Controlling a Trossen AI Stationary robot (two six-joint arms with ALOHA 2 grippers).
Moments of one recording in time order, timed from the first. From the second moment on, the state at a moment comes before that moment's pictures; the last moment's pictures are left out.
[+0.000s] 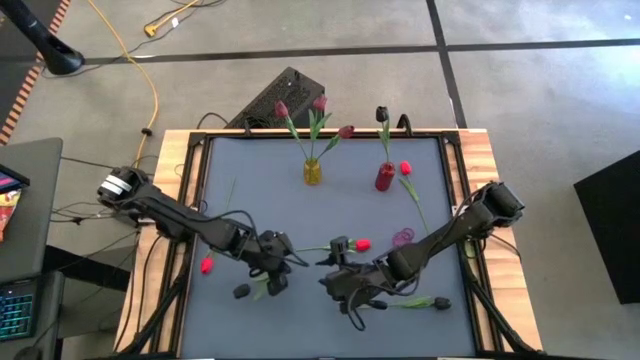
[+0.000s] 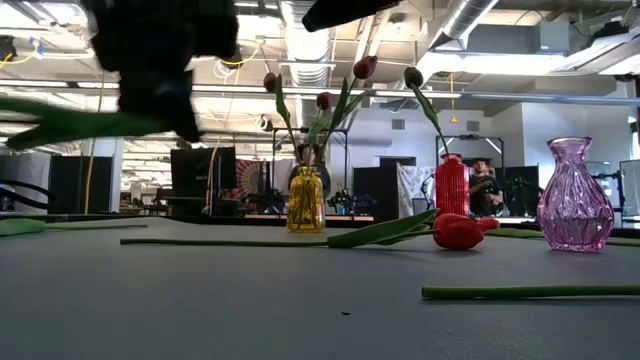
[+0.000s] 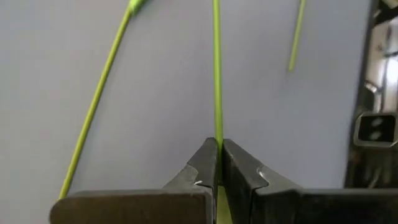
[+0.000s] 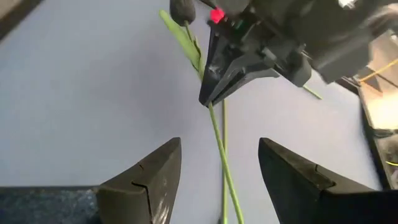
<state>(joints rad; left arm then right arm) -0.37 1.50 0.91 -0.32 -0.06 -0.82 0.51 1.80 1.36 -0.27 0.56 -0.11</state>
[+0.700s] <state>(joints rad) -0.29 1.50 1.00 -0.17 -0.03 -0.80 0.48 1.80 1.36 -0.36 0.68 -0.24</state>
